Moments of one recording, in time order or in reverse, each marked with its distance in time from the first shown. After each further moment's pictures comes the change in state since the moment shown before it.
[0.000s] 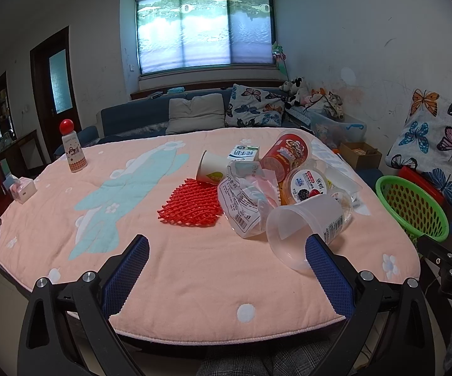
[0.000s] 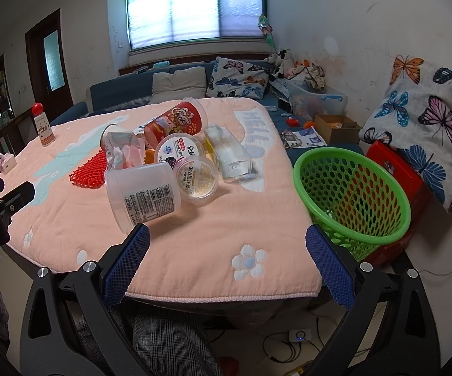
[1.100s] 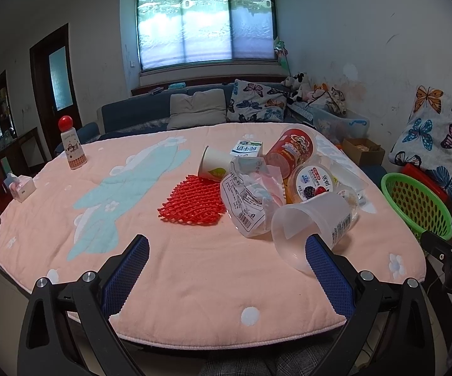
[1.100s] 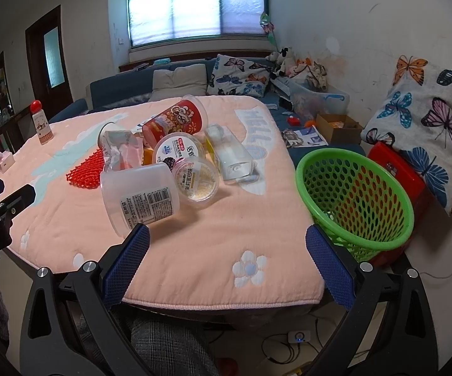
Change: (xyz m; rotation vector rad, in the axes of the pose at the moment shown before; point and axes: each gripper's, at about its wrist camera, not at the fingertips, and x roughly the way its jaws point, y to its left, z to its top) left arm 0.014 0.002 0.001 0.001 0.020 0.009; right arm 0.013 0.001 0.007 -0.010 0.012 0.003
